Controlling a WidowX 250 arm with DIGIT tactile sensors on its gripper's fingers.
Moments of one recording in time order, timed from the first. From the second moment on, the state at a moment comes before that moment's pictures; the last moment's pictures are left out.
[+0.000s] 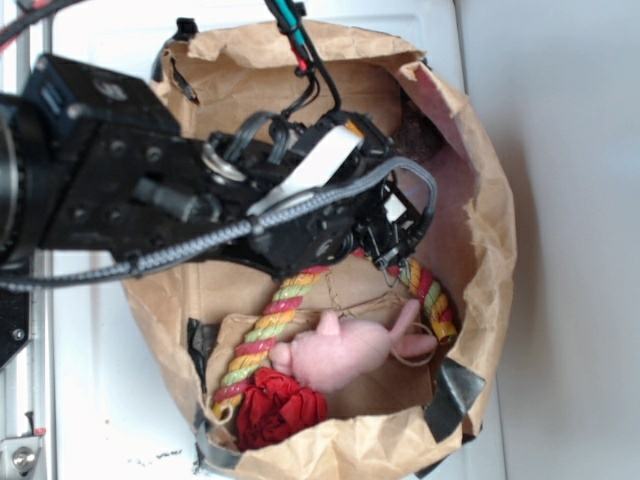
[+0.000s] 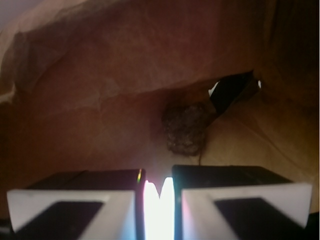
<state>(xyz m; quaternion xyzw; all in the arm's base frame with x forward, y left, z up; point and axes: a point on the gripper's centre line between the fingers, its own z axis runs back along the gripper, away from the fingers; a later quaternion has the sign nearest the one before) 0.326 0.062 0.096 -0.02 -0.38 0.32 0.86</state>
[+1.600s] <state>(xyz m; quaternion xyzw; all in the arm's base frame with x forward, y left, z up) 0.349 0.073 0.064 0.06 -0.41 0.37 0.83</state>
